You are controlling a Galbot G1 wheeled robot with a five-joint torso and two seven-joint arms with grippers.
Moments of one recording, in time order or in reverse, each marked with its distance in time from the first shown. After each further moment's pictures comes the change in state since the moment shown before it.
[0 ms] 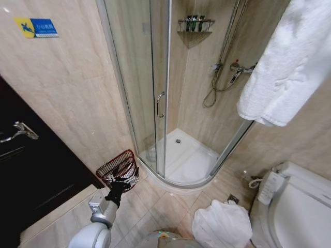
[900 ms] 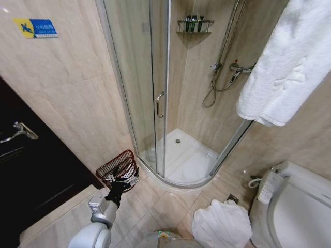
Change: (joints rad) left arm 0.000 0.000 0.000 0.000 0.000 0.000 0.000; right arm -0.024 -0.407 0.069 -0.268 0.661 -0.088 -0.013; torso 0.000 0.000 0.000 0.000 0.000
